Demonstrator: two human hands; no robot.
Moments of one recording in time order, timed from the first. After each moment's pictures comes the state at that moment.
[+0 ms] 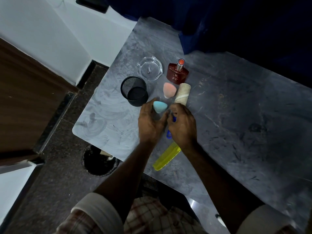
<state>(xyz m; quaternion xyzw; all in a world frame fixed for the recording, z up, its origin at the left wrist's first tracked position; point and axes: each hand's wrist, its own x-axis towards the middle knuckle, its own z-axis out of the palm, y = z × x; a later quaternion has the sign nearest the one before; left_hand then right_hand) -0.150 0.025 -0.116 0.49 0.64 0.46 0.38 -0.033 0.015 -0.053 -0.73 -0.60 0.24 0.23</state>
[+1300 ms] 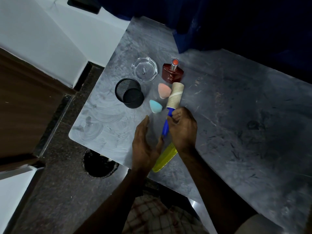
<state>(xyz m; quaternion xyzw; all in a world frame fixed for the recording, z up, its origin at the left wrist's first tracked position) -0.171 -0.052 -0.087 0.53 0.65 0.36 0.40 -0.033 0.008 -0.052 -0.79 -0.50 0.25 0.27</state>
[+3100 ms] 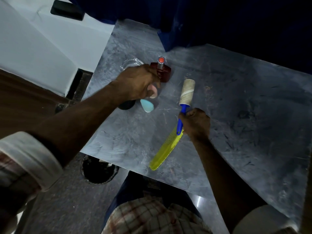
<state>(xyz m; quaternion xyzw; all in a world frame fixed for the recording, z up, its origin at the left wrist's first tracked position) -0.166 0.169 0.024 0.93 0.32 -0.04 0.15 0.027 0.009 -0.054 -0.87 -0.33 0.32 0.18</state>
